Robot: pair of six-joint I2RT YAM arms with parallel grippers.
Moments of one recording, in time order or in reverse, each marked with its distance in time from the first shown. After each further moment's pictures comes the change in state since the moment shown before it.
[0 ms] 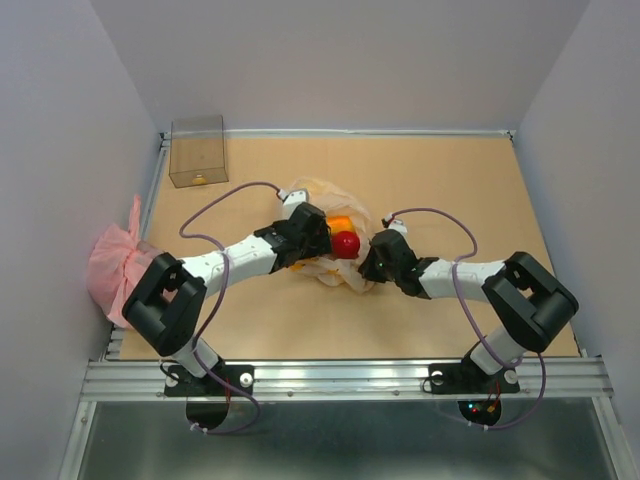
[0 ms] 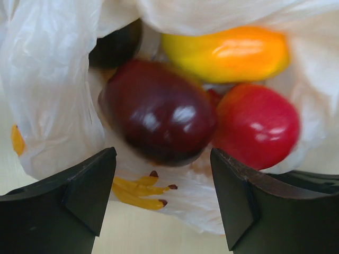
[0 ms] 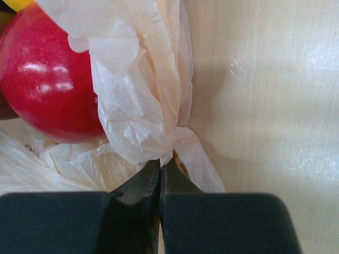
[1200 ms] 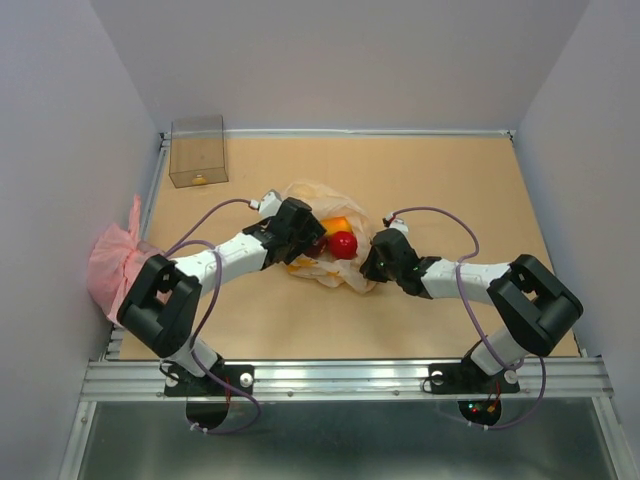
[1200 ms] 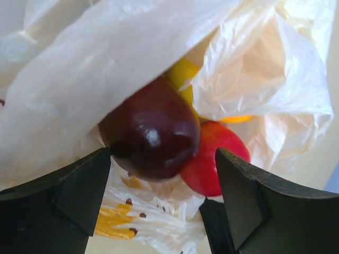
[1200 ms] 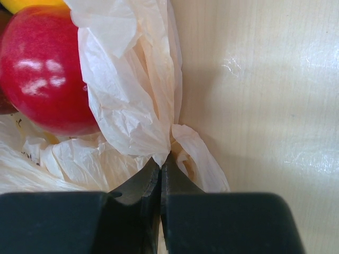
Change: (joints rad) left arm 0.087 -0.052 -0.070 0.023 0.063 -0.453; right arm 0.000 -0.029 0.006 -0.036 -0.003 -0.003
